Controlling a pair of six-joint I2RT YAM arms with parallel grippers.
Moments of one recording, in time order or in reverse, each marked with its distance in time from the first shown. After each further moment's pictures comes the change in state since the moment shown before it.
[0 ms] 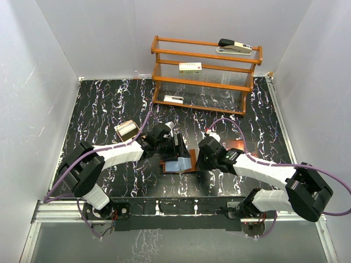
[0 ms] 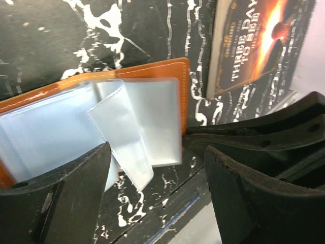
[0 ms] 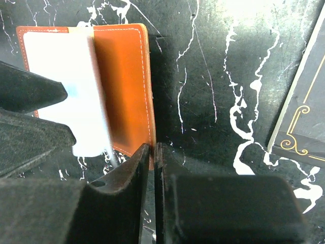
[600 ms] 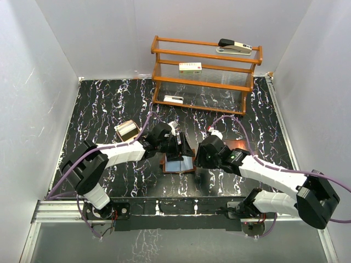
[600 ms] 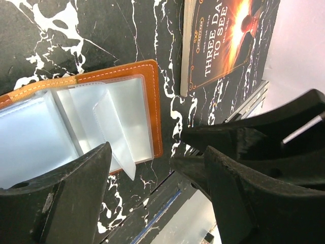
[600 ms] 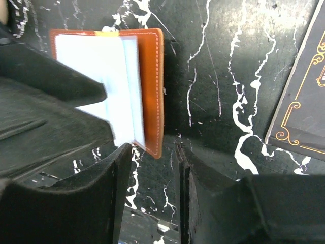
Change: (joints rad) left arm 0.000 0.027 -0.006 0.129 0.108 -0.064; right arm 0.000 -0.077 0.016 -0.050 0.002 -0.016
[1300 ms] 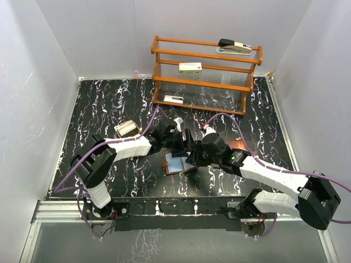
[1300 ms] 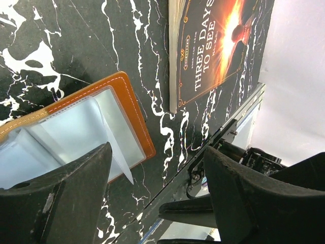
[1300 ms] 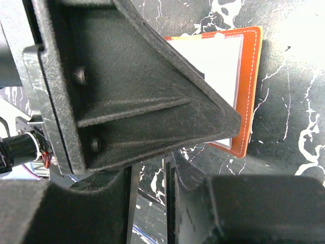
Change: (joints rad) left arm 0.000 0.108 0.116 -0.003 0.021 0.019; right arm 0.008 -0.047 0.005 0.145 -0.145 -0.030
